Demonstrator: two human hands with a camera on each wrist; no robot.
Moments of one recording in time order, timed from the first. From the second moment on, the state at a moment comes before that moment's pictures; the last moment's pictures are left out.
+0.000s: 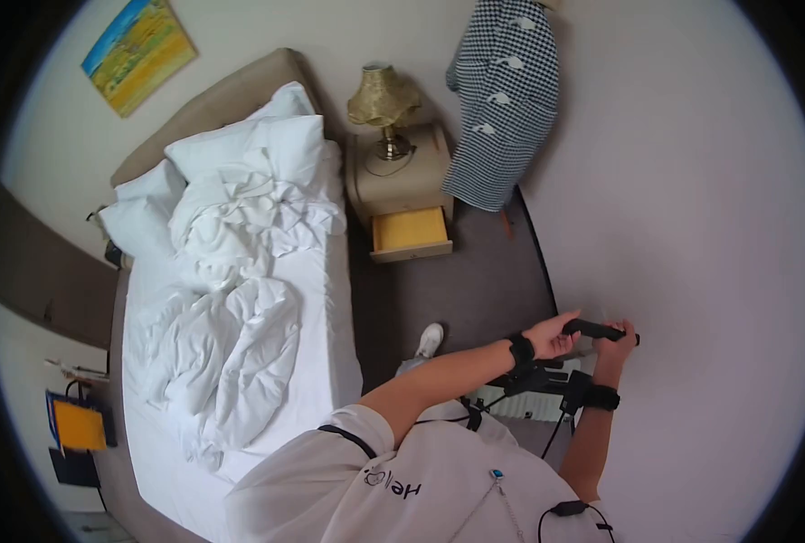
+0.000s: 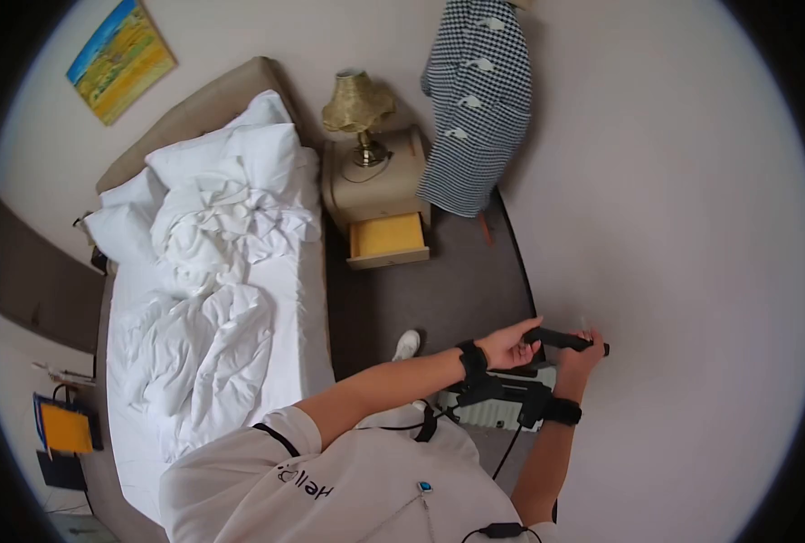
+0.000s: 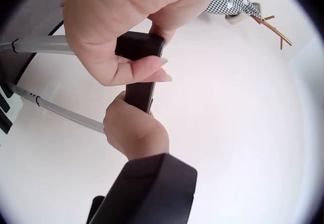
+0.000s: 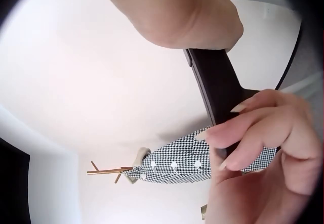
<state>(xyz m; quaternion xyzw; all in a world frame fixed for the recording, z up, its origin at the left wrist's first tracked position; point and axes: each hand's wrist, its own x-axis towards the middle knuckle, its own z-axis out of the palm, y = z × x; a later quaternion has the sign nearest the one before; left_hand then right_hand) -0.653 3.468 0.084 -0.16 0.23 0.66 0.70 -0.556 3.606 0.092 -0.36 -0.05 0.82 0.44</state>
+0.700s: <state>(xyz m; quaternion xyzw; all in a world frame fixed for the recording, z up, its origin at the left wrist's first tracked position) -0.920 3.658 0.100 -0.01 0.39 0.55 0.74 -0.782 3.702 0.101 -0.27 0.12 0.70 0.65</state>
